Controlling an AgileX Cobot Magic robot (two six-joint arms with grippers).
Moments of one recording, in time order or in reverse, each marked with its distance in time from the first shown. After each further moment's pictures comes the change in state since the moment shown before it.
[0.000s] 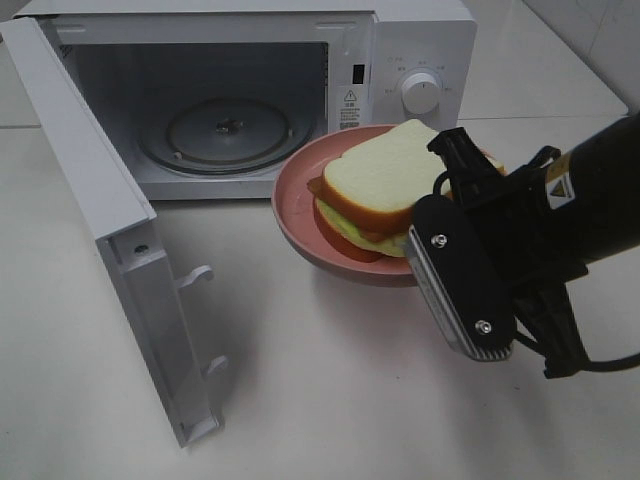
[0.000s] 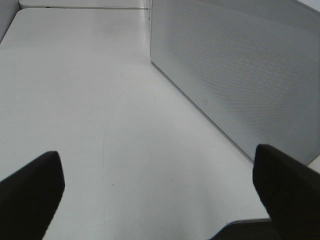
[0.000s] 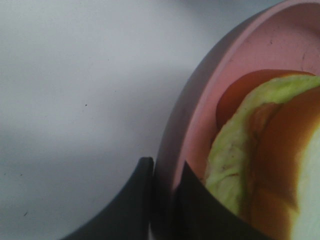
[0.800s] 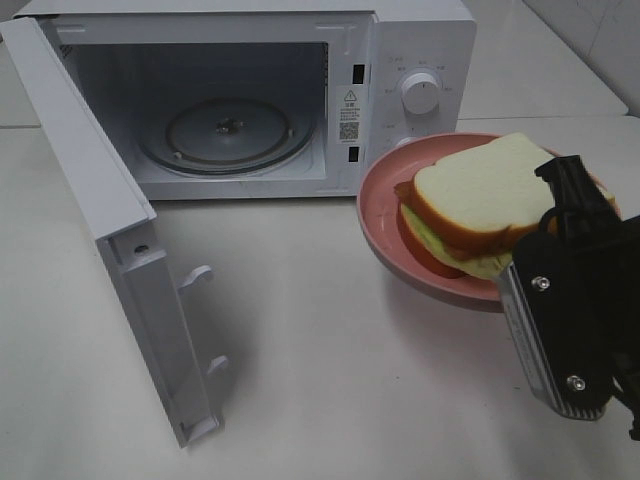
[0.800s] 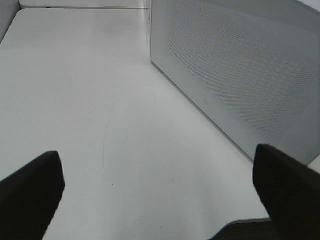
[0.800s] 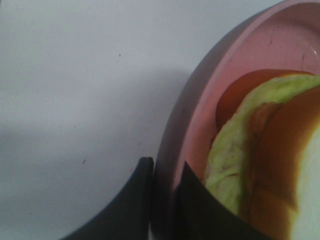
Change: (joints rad) left arm 0.000 0.000 0.000 0.000 0.000 0.002; right arm 0.000 -0.240 0.192 -0.262 0.021 0.386
